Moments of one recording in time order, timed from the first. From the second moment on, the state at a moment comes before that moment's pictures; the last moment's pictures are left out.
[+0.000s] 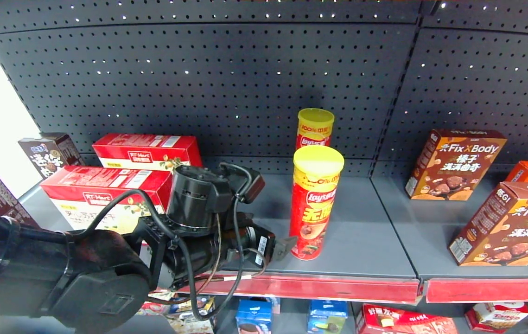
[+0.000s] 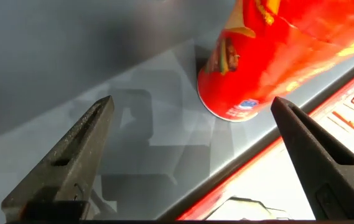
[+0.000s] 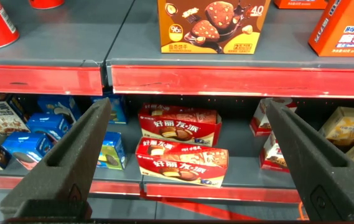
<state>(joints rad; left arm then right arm) -0.68 1.83 -0.87 -0.52 0.01 -0.10 0.00 0.00 0.00 0.00 0.00 0.01</state>
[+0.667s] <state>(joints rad) -0.63 1.88 -0.94 -0.52 0.01 -0.09 0.00 0.00 0.00 0.00 0.00 0.01</state>
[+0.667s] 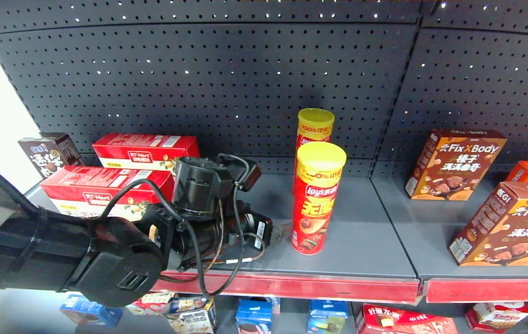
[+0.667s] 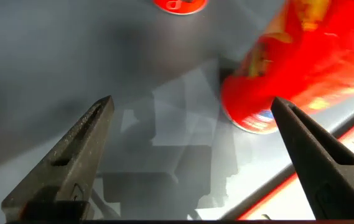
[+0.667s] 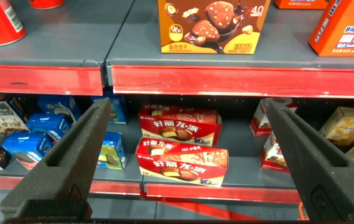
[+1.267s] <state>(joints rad) -0.61 1.93 -1.00 -0.53 0.01 -0.08 0.00 0.00 0.00 0.00 0.00 0.01</state>
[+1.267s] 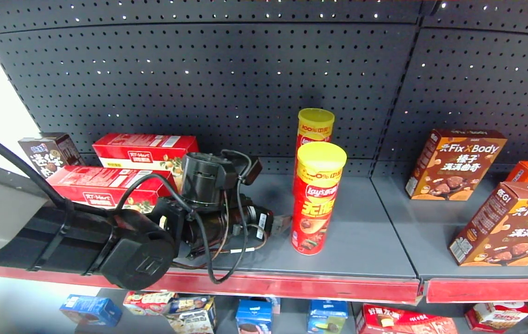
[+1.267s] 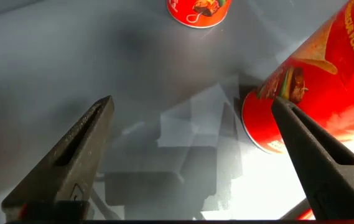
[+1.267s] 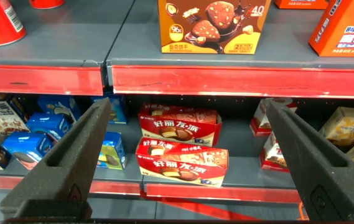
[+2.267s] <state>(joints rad) -0.47 1.83 -1.07 -0.54 0.00 0.00 0.00 0.00 0.00 0.00 0.00 0.01</state>
